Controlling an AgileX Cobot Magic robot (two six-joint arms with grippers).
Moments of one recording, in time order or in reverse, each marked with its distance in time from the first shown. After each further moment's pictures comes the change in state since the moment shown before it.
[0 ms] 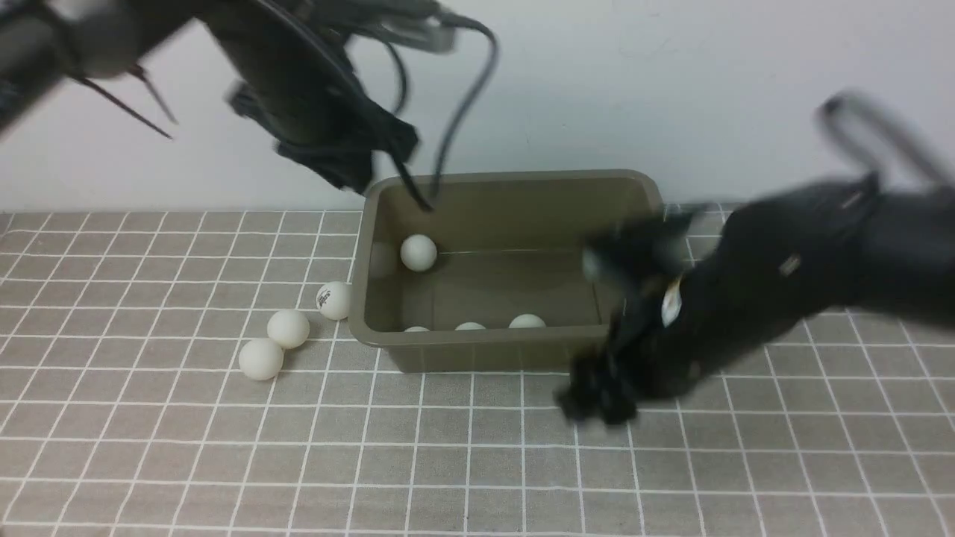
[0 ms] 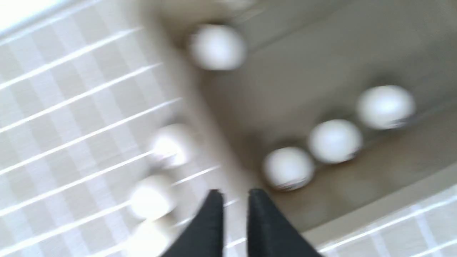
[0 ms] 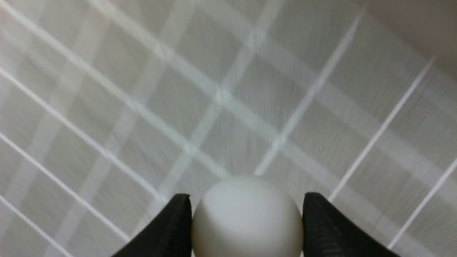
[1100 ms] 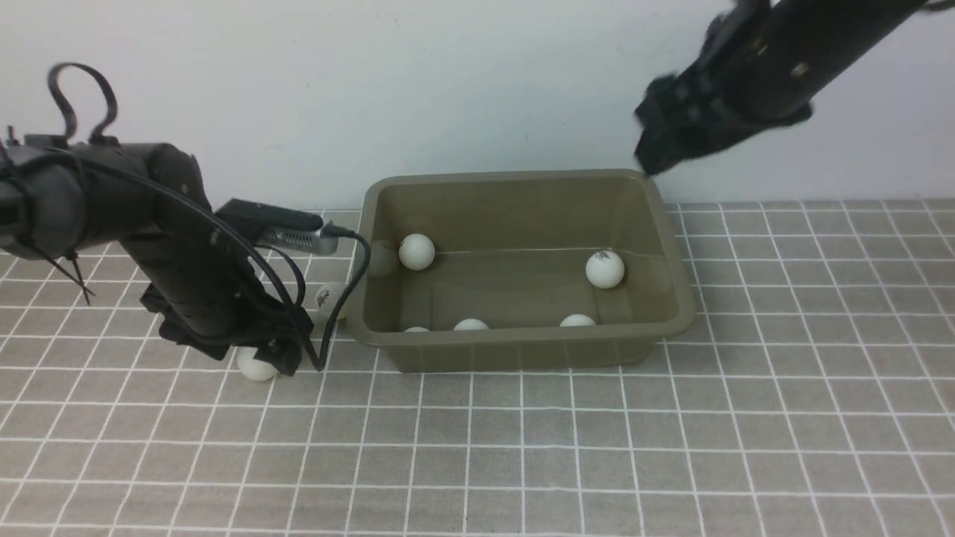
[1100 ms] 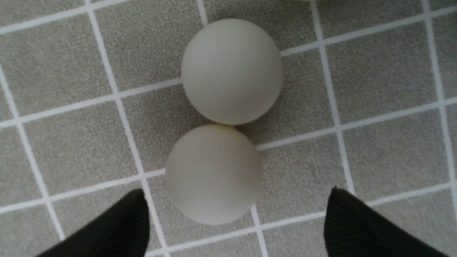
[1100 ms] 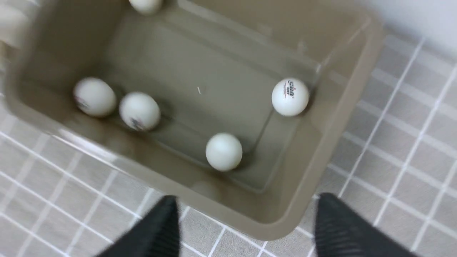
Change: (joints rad) right arm -0.202 0.061 -0.585 -0.078 0.444 -0.042; left arm 0.178 0.052 0.625 -0.056 -0.471 0.105
